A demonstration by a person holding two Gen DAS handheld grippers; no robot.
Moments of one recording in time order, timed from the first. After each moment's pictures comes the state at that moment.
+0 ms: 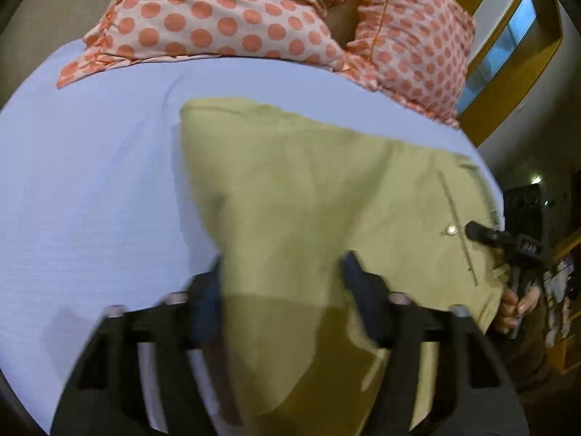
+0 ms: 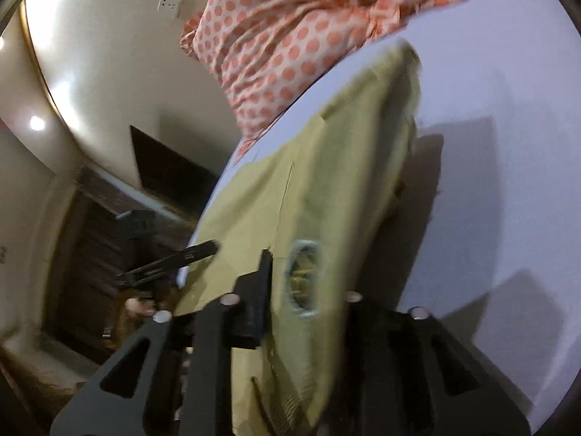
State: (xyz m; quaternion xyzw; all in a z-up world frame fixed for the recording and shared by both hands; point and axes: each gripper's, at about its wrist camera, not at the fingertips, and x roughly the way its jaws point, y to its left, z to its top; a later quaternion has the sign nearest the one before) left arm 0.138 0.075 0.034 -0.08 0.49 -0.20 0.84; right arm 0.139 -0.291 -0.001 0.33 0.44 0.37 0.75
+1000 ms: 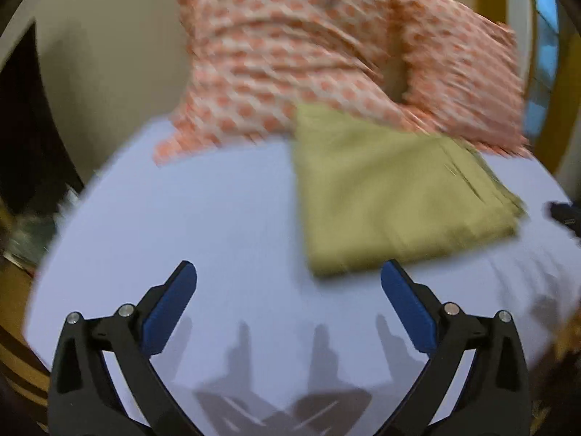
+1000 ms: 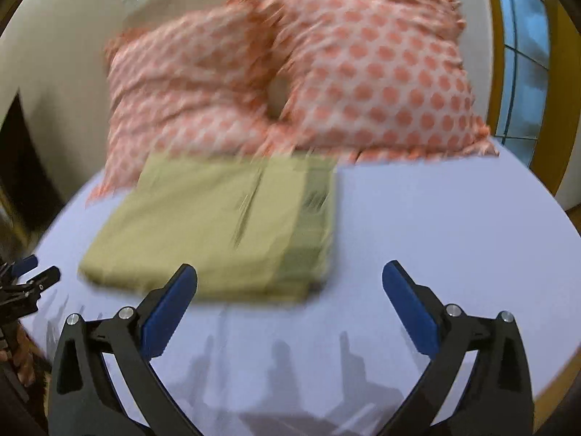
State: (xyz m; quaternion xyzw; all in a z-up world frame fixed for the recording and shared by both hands) left arm 0.088 0.041 0.074 0.00 0.40 -0.03 0.92; right arm 0.105 -0.271 0.094 0.05 0.37 0.05 0.93
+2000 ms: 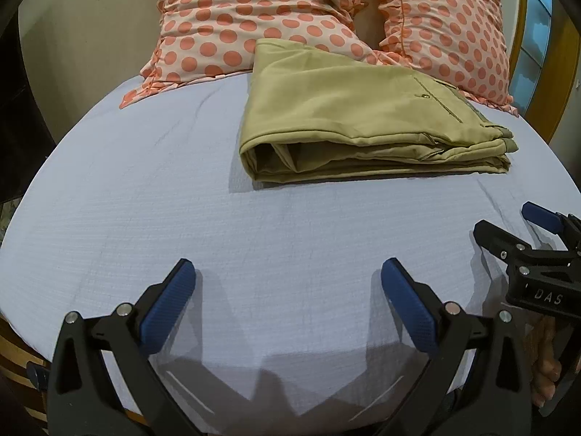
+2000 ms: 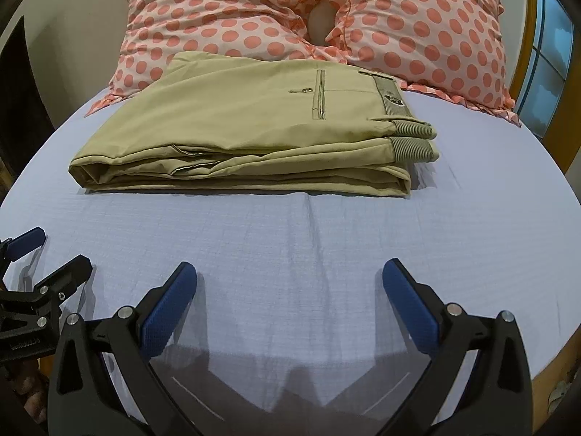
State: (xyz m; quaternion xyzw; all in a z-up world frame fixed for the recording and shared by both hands) left arm 0.078 0.011 0.023 0.01 0.43 -0.04 0.90; right arm 0.094 -0.185 0.033 0.00 0.44 0.03 0.90
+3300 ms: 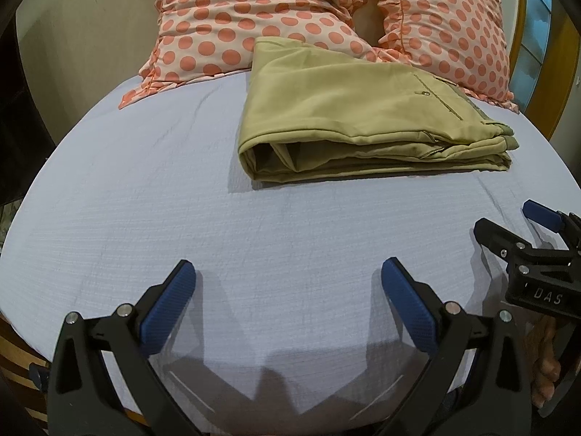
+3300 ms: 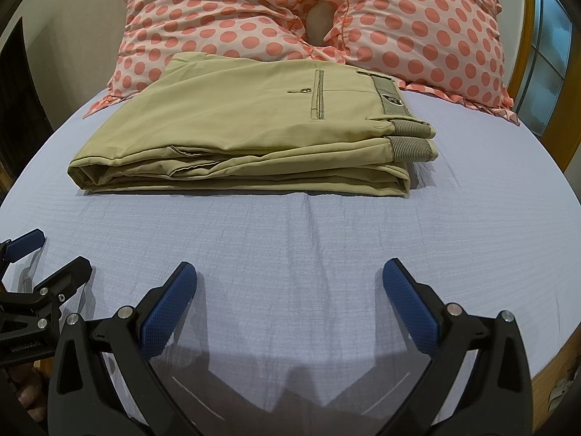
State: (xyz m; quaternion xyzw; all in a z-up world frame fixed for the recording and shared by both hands) left arm 0.081 0.010 0.023 0.02 0.44 -0.03 0.90; right arm 0.093 -0.187 0.033 0.00 0.44 0.04 0.90
